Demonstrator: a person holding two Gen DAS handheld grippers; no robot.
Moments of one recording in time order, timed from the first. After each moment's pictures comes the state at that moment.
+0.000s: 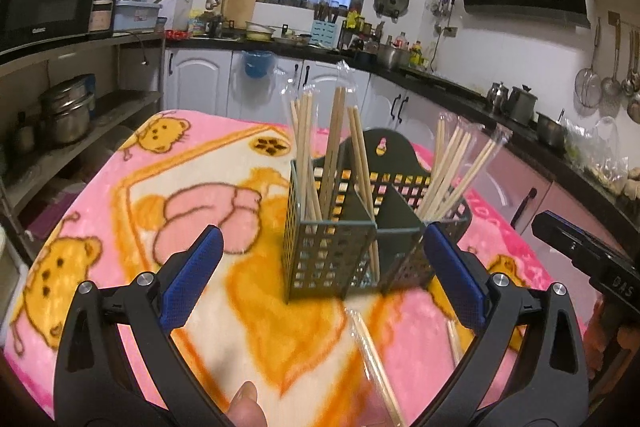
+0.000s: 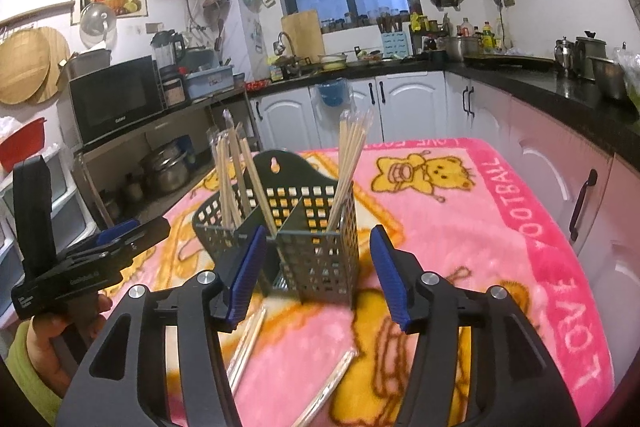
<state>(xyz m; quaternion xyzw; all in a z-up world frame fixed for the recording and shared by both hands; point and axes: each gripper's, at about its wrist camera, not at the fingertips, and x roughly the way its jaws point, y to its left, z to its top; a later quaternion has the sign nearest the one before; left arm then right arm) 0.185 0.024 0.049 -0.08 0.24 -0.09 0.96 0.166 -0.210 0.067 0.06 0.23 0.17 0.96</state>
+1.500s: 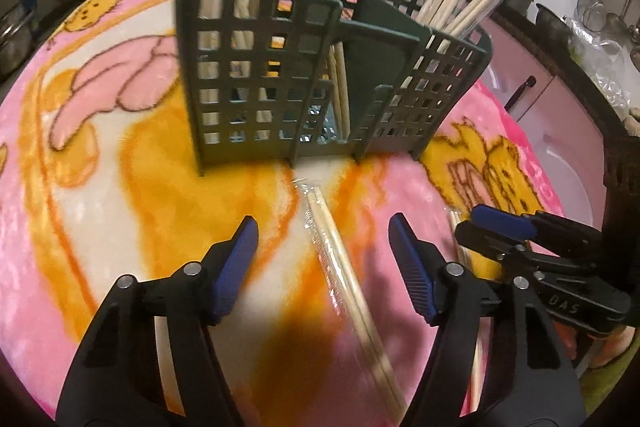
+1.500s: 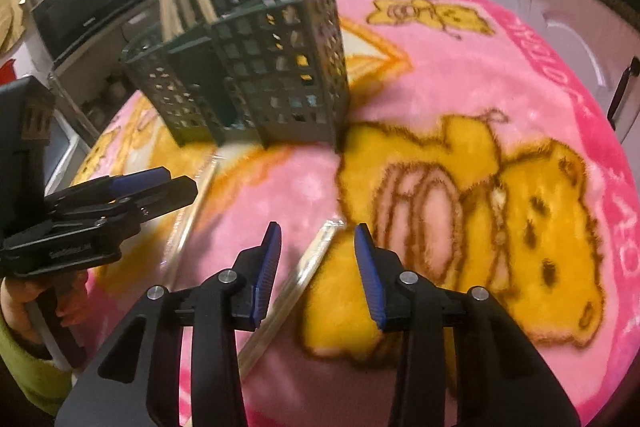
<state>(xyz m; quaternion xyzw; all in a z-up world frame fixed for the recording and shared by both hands) 0.229 -0.027 -0.041 -0.06 0.45 -0.17 0.87 0.206 -0.209 -0.039 0.04 0.46 0.17 0.87</state>
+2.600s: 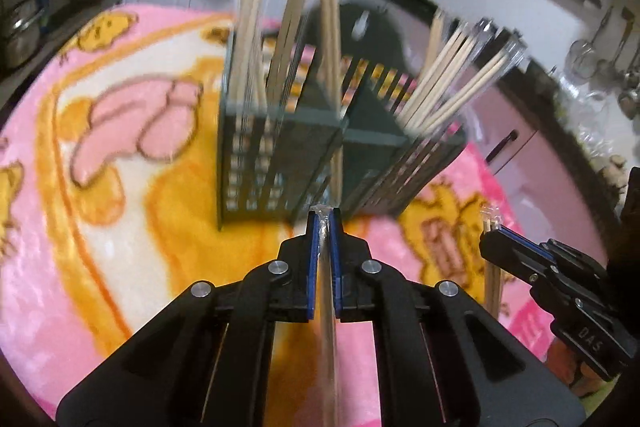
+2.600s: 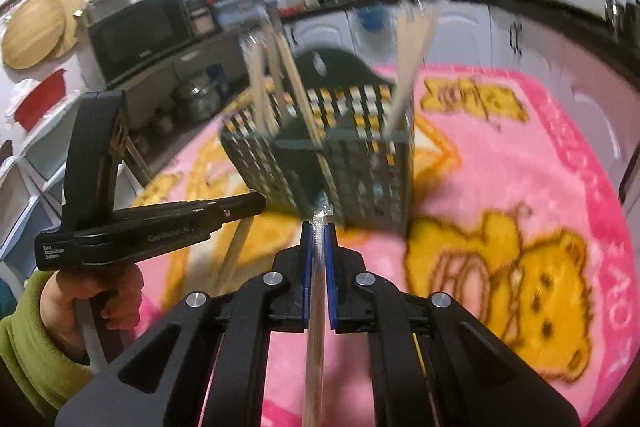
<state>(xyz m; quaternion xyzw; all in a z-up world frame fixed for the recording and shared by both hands) 0.227 0.003 0.016 -0.12 0.39 -0.17 0.90 0.180 -0.185 0.051 0.03 0.33 0.25 0.91</state>
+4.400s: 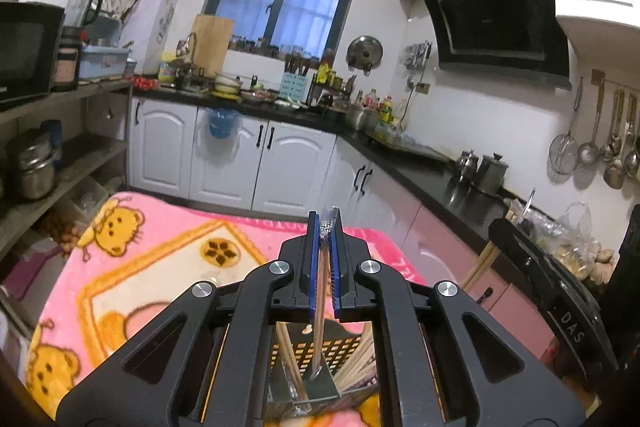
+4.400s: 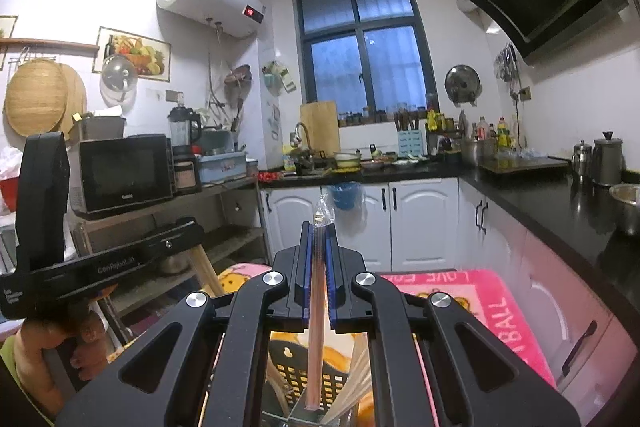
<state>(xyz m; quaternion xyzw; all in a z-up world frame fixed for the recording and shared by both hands) 0.260 -0.007 0.187 -0.11 0.16 -0.14 0.97 0.235 -0.209 0.183 0.04 0.06 0.18 0.98</state>
